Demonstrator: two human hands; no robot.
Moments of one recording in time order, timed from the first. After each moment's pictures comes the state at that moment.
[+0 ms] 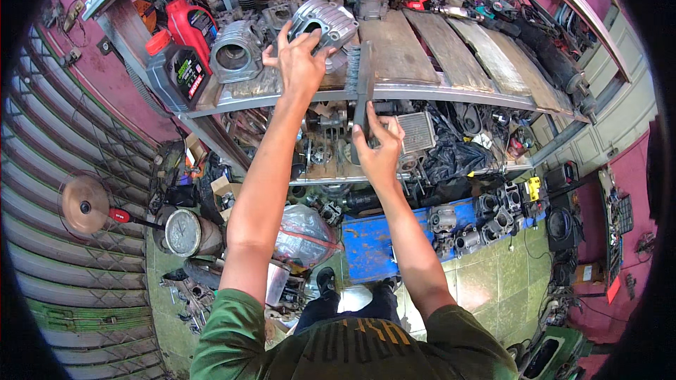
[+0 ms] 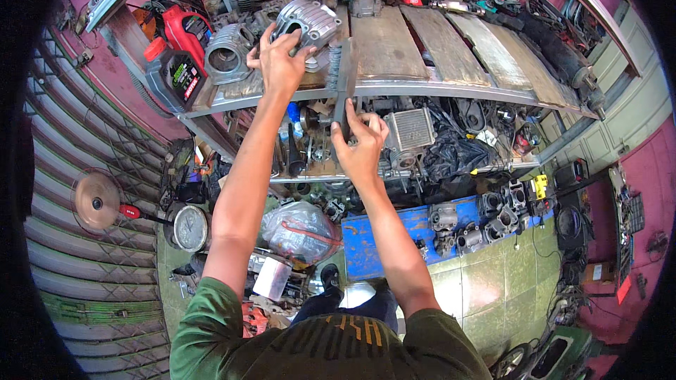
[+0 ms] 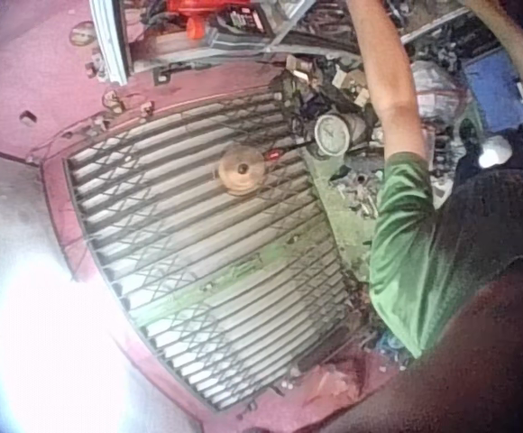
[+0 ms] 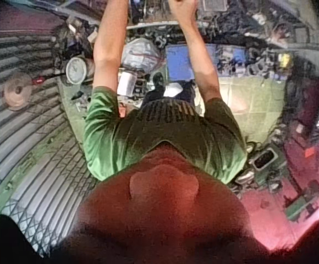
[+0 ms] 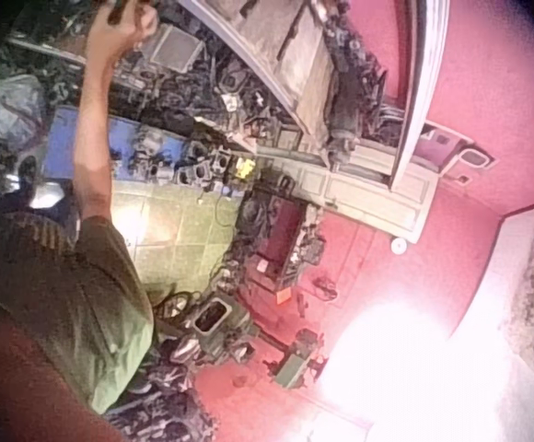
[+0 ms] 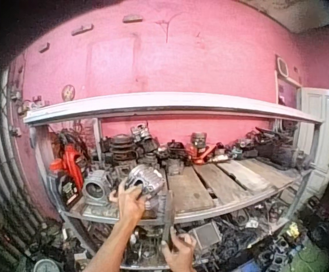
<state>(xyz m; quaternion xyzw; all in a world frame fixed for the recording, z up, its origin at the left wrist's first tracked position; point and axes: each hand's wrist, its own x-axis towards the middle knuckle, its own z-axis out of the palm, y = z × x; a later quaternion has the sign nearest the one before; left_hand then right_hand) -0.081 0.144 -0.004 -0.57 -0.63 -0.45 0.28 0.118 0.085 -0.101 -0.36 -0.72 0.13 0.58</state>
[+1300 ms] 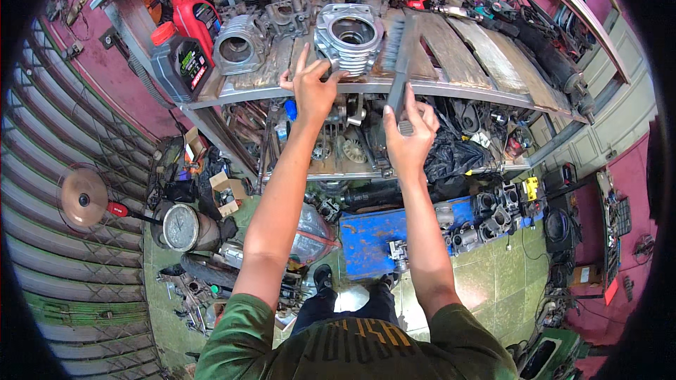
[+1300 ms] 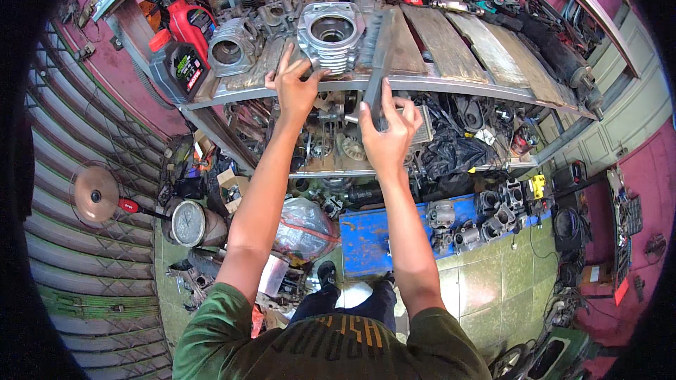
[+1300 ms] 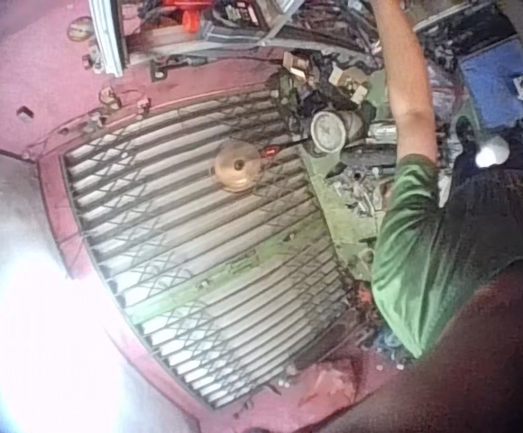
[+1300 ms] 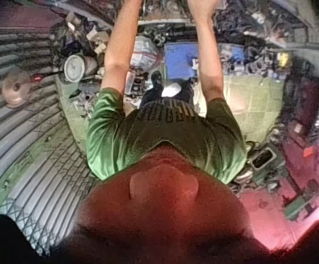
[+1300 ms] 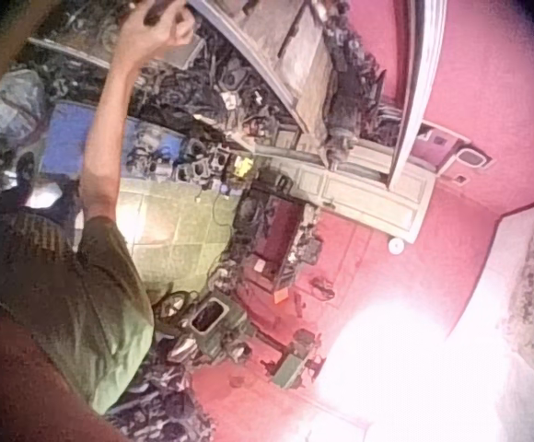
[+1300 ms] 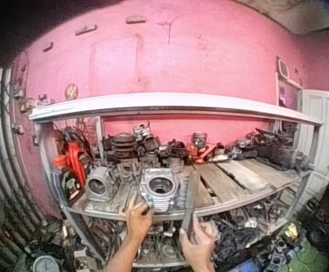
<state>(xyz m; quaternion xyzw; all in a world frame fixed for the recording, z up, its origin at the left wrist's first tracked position) -0.051 0.121 -0.055 -0.57 -0.59 -0.53 0.21 0.162 0.090 -0.063 -0.39 -0.69 0.06 0.60</state>
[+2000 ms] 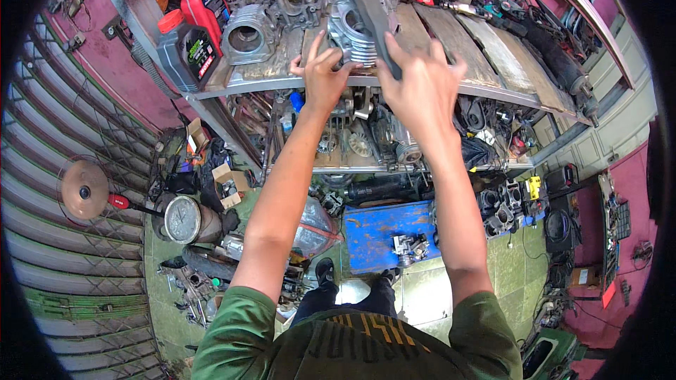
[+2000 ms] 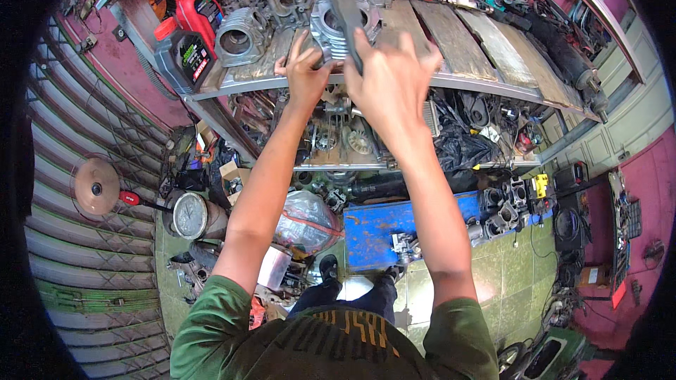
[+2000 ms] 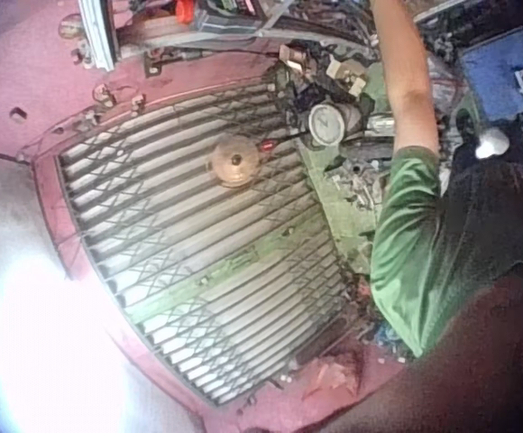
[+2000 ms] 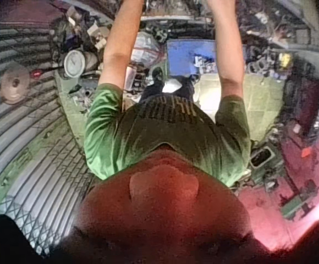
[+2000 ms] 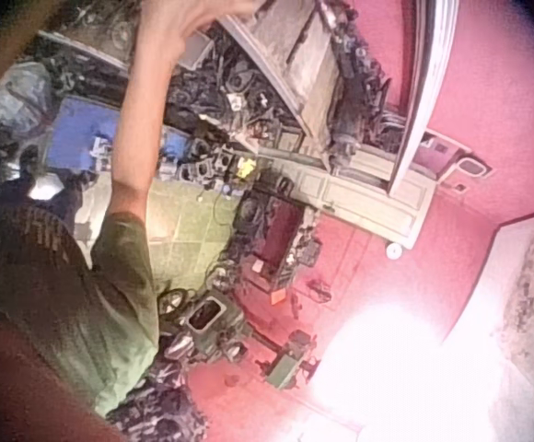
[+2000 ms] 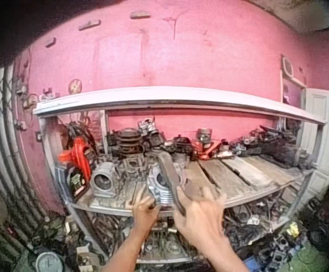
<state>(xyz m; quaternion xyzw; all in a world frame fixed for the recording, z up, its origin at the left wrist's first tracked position) -0.058 0.133 -0.057 -0.60 -0.57 -0.52 0.21 0.142 0.078 0.062 -0.39 -0.81 -0.18 0.40</state>
